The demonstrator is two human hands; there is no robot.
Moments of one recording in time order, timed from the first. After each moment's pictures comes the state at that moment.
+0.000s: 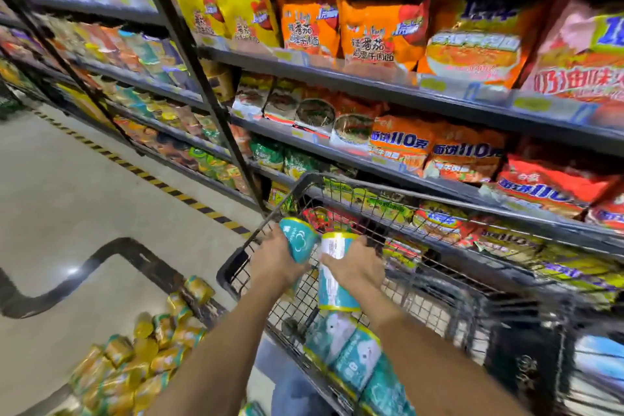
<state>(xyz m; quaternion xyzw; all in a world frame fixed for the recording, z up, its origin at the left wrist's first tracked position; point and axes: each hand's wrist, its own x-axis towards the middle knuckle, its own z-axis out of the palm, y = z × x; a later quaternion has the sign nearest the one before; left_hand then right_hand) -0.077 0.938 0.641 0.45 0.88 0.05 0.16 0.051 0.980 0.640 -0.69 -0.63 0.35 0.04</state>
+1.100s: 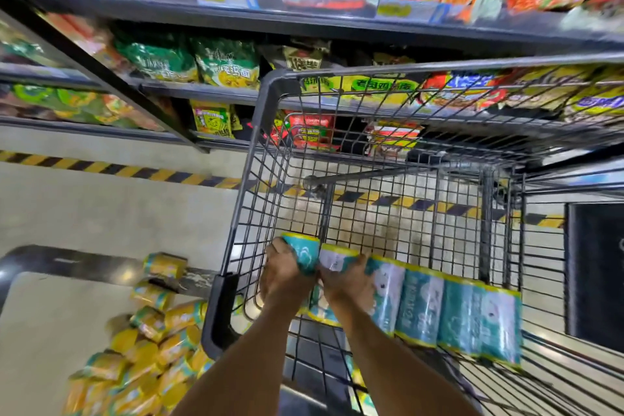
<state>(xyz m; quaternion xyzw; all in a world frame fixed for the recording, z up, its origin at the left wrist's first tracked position) -0.170 0.960 0.410 0.46 0.80 -0.03 0.37 -0.077 0.948 0.413 -0.86 -0.26 0.44 -0.01</state>
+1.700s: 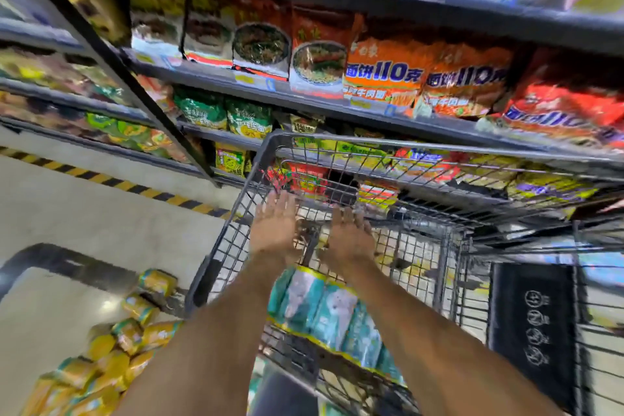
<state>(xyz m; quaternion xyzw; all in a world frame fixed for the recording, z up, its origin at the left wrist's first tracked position) -0.131 1.018 0.535 0.68 0.69 -0.19 0.14 0.005 1.021 0.541 -0.64 -0.71 0.25 -0.14</state>
